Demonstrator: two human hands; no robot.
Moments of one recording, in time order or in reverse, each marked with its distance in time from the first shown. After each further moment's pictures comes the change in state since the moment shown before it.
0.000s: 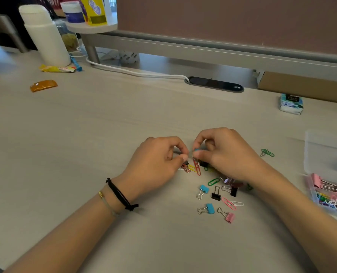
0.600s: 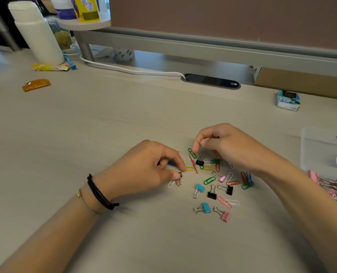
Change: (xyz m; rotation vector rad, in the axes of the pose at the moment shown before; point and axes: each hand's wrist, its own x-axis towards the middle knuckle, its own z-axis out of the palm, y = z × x) left_hand -0.007 0.002 -0.021 -0.061 -0.326 0.055; right_hand -0.001 -0.001 -0.022 0.264 -0.177 0.116
